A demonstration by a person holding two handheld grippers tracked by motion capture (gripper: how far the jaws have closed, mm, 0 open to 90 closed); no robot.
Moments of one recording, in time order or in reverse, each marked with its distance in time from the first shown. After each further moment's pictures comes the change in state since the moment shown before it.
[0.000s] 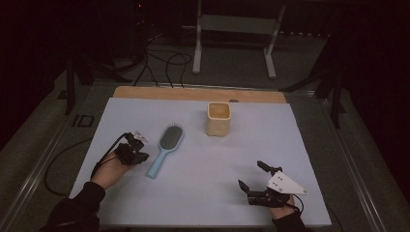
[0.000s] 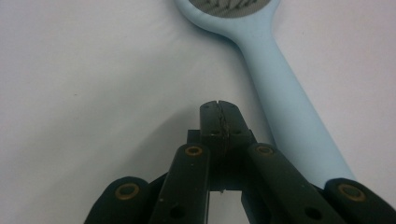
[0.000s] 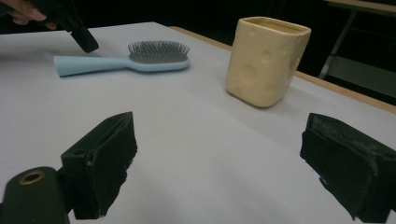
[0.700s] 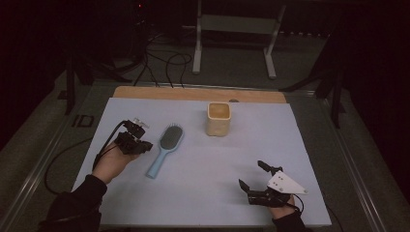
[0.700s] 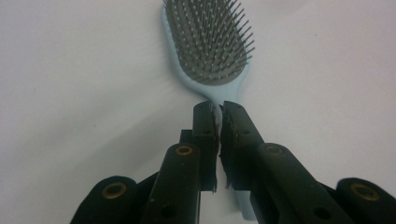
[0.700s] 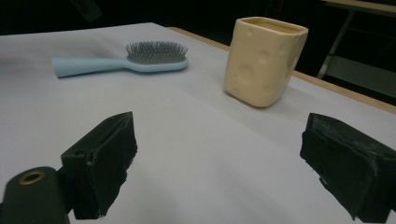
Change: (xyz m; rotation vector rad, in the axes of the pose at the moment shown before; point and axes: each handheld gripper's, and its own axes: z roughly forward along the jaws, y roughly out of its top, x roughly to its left) left arm -0.009 0.039 -0.037 -0.050 -0.028 -0.100; right arm -0.001 0.000 0.000 -0.004 -0.005 0.005
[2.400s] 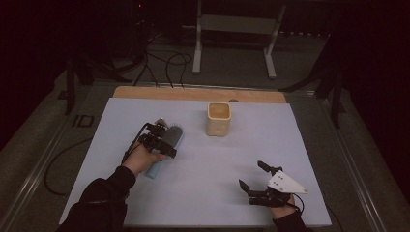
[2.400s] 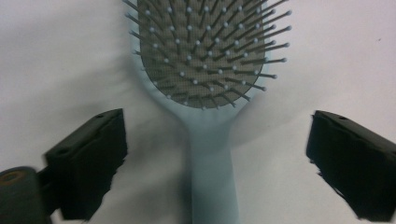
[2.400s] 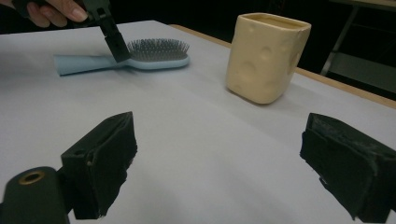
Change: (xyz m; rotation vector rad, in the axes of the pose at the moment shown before) left arm -0.013 0.027 0.082 0.258 0.020 -0.192; right arm -0.001 -0.001 0.000 0.012 0.010 0.007
